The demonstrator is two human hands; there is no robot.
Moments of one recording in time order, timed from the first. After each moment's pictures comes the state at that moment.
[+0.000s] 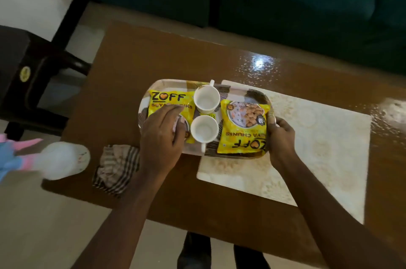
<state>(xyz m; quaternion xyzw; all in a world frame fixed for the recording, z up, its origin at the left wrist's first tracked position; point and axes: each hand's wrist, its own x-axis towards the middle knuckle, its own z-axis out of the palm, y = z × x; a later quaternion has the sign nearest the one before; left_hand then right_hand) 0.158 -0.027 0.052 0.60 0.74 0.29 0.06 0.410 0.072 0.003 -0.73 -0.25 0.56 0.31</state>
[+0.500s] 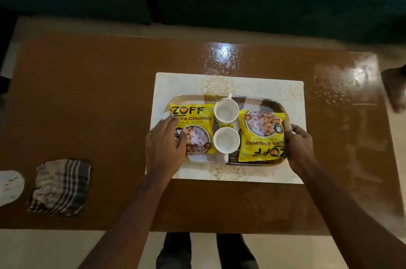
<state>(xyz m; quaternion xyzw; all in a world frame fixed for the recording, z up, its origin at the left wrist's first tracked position) 0.302 -0.015 -0.002 0.63 0.75 0.13 0.19 0.624 0.032 -0.011 -0.76 -0.18 0.52 0.34</state>
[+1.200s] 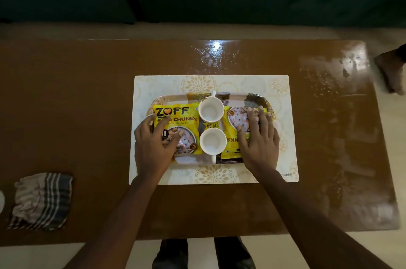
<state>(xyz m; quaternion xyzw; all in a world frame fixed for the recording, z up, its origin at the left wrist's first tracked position) 0.320 -0.002 -0.022 0.60 0.76 0.16 0.19 0.585 0.008 -0.038 -0.74 -0.63 0.19 0.09</state>
